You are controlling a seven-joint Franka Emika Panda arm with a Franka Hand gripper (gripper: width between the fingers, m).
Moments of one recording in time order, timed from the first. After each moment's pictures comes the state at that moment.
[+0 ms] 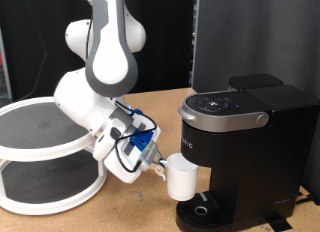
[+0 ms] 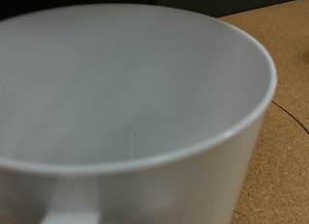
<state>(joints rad) -0.17 0.11 0.03 -2.56 1.62 2.32 -1.77</state>
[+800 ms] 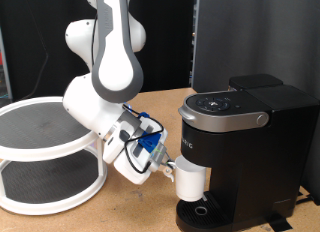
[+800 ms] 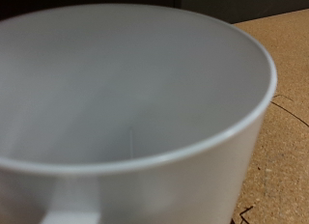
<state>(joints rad) -0.17 0.14 0.07 -2.56 1.71 2.32 -1.85</state>
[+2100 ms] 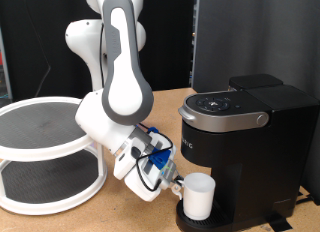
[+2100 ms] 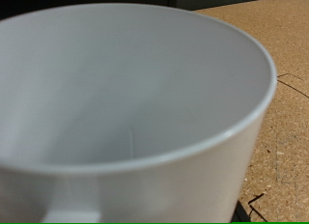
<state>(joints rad) -0.17 0.28 0.13 -2.49 1.83 2.38 -1.96</state>
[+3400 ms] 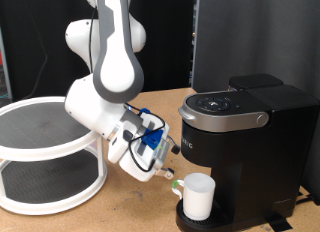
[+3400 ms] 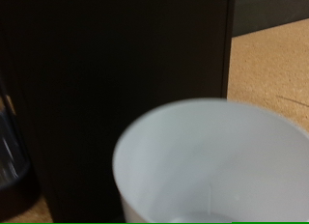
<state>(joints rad) -0.21 0.13 0.11 -2.60 1.67 2.25 -1.80</state>
